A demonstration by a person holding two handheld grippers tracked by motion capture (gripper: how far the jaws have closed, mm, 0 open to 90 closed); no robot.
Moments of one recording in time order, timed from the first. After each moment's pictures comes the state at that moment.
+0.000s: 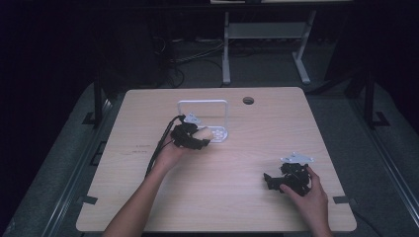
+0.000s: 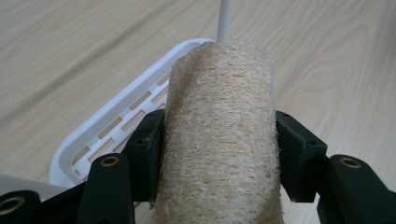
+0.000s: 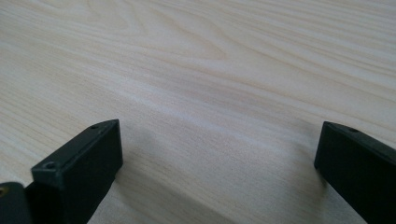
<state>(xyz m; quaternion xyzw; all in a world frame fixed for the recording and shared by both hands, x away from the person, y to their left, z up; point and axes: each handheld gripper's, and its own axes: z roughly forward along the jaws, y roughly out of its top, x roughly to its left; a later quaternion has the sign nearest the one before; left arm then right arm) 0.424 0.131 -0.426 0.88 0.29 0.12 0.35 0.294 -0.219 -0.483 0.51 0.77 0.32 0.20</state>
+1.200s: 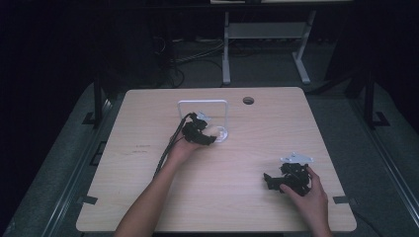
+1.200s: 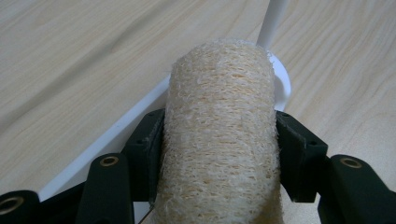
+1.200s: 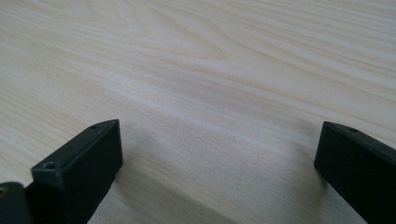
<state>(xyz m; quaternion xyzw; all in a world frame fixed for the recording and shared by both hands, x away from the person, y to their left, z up) 0.458 0.105 -0.457 0.89 0.30 0.12 0.33 0.294 -0.219 -0.483 0.51 0.77 0.32 0.20</state>
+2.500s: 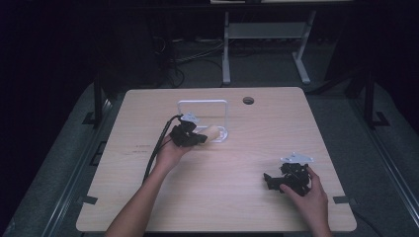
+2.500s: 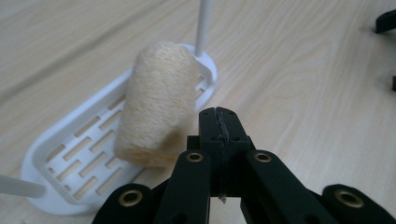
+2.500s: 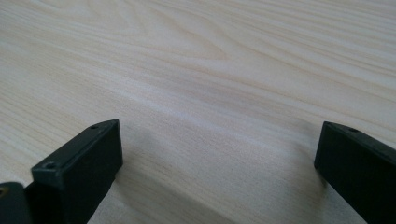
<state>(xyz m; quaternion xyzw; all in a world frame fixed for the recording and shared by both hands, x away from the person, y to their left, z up) 0.415 0.135 -0.419 0.87 0.31 0.07 0.38 0.294 -0.219 -0.483 0.51 0.77 0.32 0.20</state>
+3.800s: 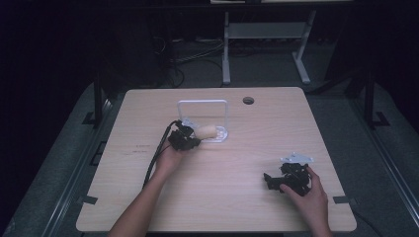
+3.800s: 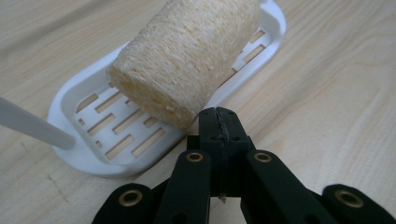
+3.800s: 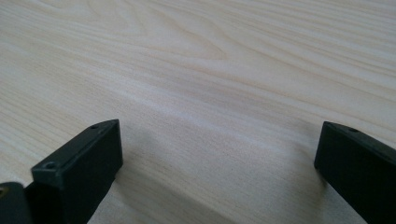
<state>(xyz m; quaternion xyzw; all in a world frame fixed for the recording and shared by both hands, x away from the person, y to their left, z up) 0.426 0.144 -0.454 0.87 0.36 0.11 0.33 0.294 -0.219 -0.483 0.51 0.77 0.32 0.20</state>
